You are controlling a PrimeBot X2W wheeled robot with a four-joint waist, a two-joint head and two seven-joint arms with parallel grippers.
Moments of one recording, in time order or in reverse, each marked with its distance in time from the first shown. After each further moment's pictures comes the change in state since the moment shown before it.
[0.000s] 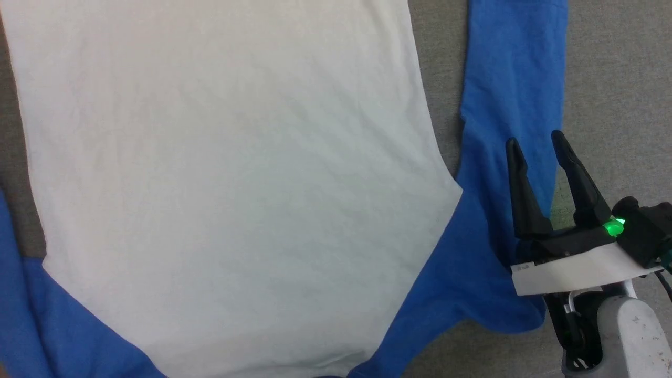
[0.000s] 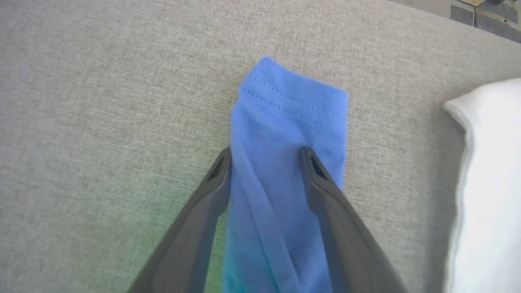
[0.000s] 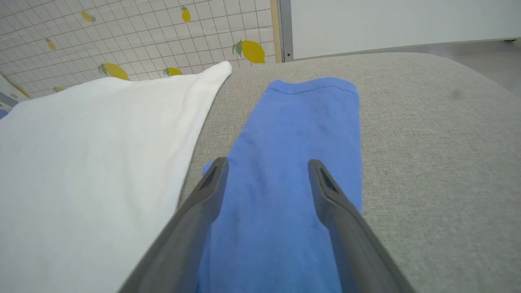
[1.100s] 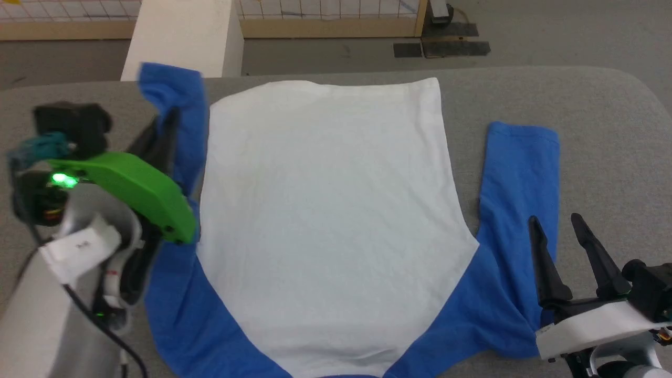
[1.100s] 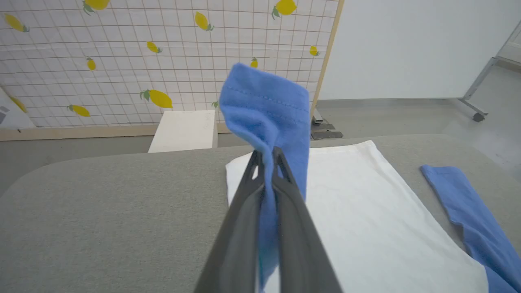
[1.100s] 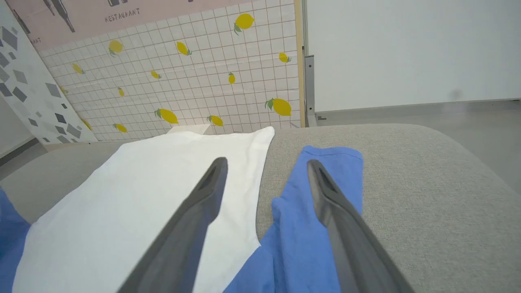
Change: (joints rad) left arm 0.363 -0.242 -0.223 -0.459 0.066 -0.089 -0.381; right arm 0.236 0.001 -0.094 -0.063 -0.034 0.000 0.120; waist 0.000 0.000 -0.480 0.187
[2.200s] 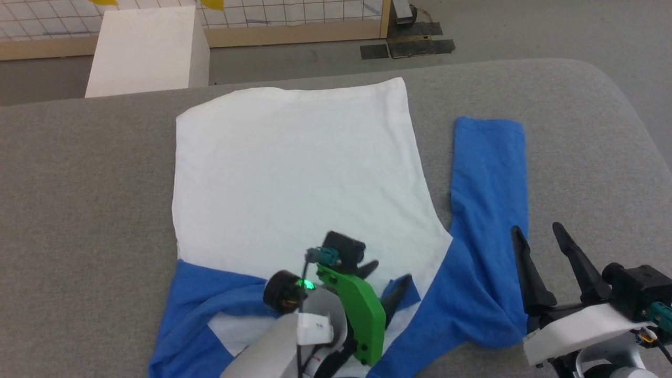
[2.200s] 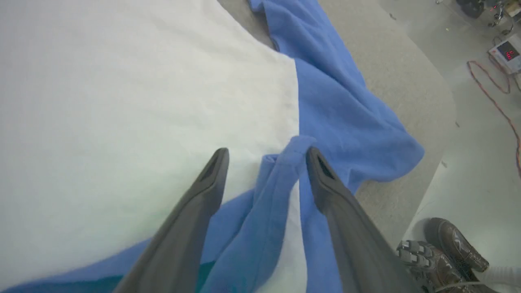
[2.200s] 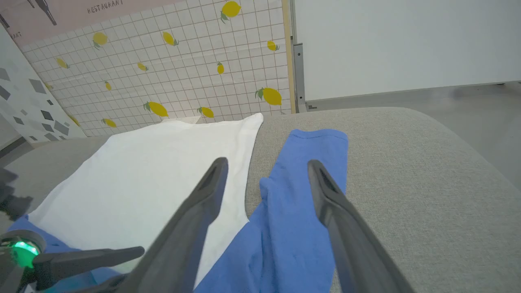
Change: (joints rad) left arm 0.021 -0.405 -0.504 0.576 0.010 -0.212 -0.161; right arm 0.000 0.000 0.038 0.043 0.000 0.000 0.007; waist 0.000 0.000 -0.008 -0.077
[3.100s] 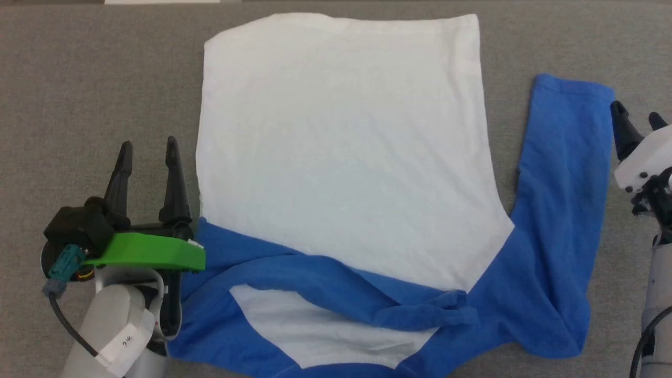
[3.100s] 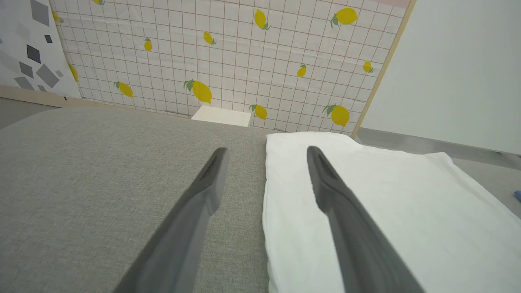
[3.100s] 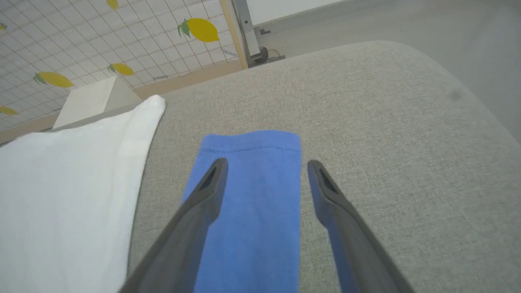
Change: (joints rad) left arm 0.114 0.157 0.610 -0.259 0.152 0.101 -0.528; right arm -0.672 -0.063 -0.390 0.538 -0.033 0.000 0.363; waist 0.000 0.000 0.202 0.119
